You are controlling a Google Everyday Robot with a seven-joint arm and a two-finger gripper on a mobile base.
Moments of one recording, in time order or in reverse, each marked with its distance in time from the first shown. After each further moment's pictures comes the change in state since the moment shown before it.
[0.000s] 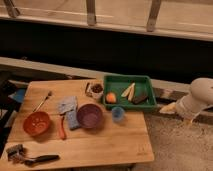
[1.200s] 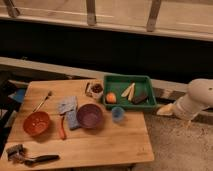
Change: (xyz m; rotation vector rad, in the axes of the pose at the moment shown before) arm 0.029 0.019 -0.006 -0.002 0.001 -0.139
